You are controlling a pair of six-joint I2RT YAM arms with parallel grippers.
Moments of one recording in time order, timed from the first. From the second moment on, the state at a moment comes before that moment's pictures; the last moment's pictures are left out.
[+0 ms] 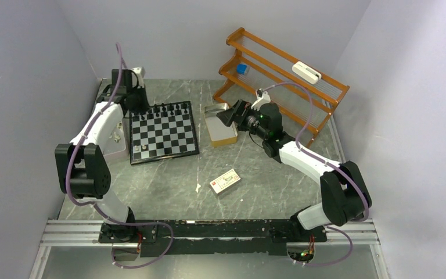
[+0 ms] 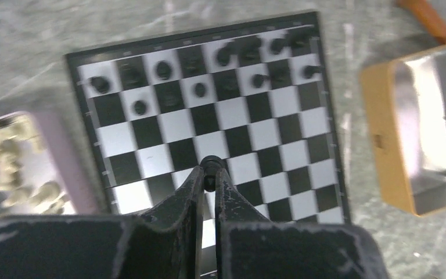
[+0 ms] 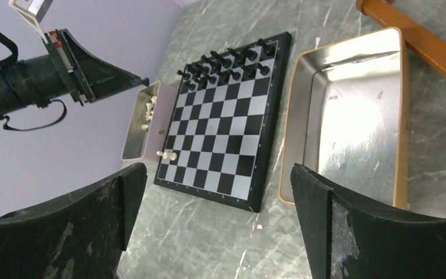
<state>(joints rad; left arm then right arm) -0.07 1.66 1.36 -0.45 0.13 -0.14 0.49 1.44 0.85 0.41 -0.20 0.72</state>
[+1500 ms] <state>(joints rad) 0.08 2.08 1.63 -0.57 -0.02 -0.05 0.49 1.45 0.84 0.38 -0.22 0.65</state>
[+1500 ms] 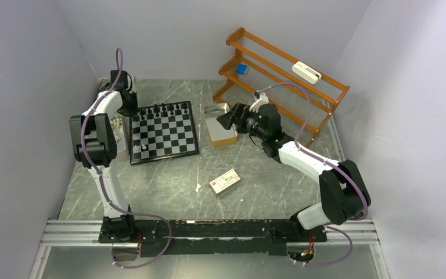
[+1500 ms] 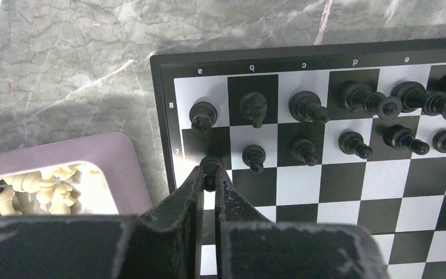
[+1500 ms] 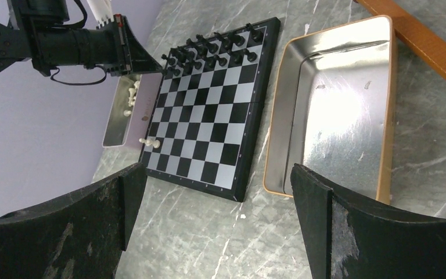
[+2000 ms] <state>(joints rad) 0.08 2.11 1.64 -0.57 -0.02 -0.05 0.49 1.45 0.84 0.37 -0.21 0.64</state>
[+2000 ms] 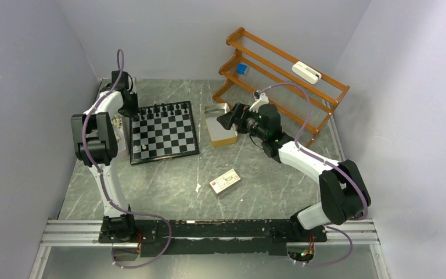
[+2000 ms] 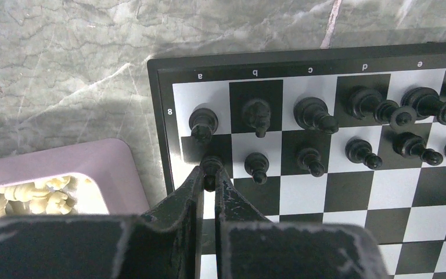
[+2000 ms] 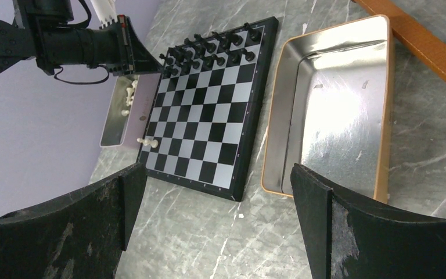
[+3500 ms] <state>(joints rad) 0.09 1.99 1.69 -0.57 0.02 -0.07 0.49 1.48 0.96 0.26 -0.20 0.61</state>
